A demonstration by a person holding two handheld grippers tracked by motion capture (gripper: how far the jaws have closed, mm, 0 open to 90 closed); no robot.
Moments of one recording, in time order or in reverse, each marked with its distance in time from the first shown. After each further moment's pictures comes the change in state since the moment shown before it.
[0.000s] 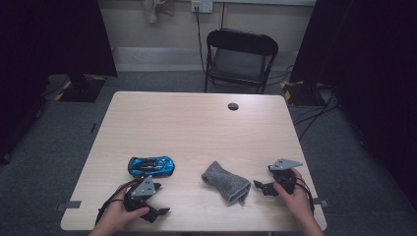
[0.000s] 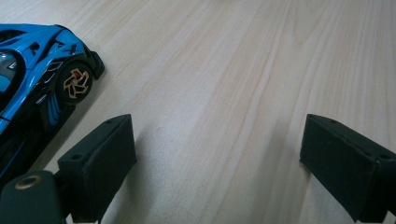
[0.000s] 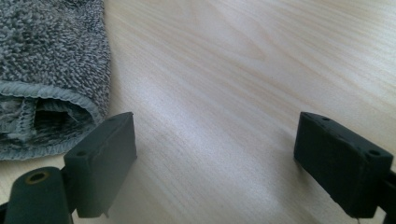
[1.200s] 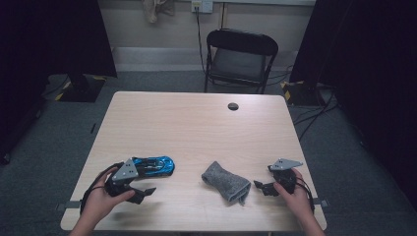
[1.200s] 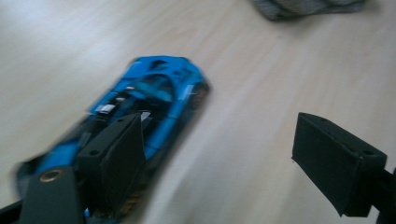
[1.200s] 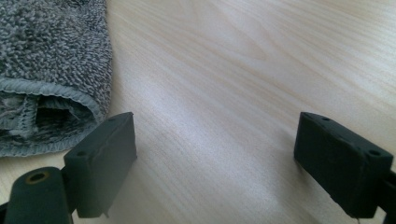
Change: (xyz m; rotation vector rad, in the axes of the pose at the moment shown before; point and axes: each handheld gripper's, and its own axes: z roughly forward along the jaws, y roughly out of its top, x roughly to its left) left arm 0.040 0.017 -0.053 -0.038 0.180 -0.040; right arm -0.001 0.000 0.000 -0.001 0.009 -0.008
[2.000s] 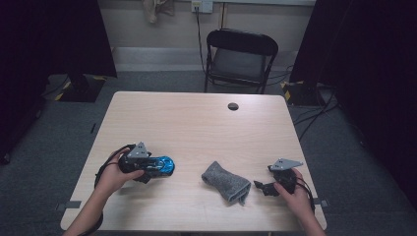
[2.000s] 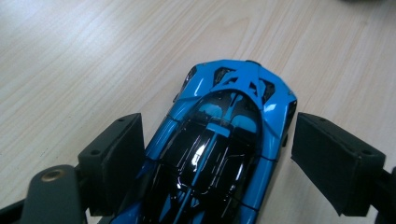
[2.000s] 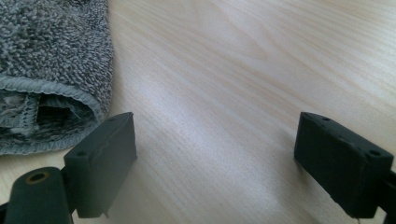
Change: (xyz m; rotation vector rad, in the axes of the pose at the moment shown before) left arm 0.048 0.014 0.051 0.091 -0.045 0.045; right arm -0.001 0.000 0.000 -0.001 0.006 -0.004
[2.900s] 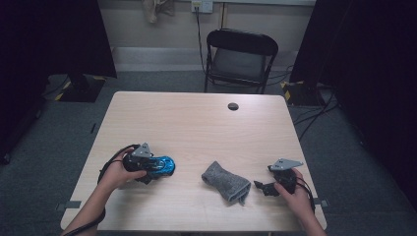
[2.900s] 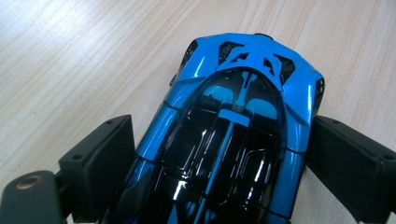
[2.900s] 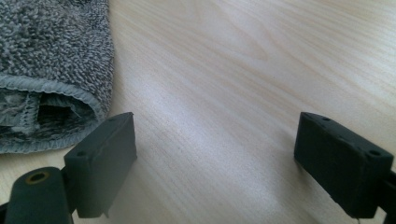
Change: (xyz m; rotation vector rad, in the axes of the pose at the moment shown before) left arm 0.011 -0.007 0.020 0.036 -0.072 -0.005; right arm 0.000 0.000 0.000 0.001 0.003 -0.003
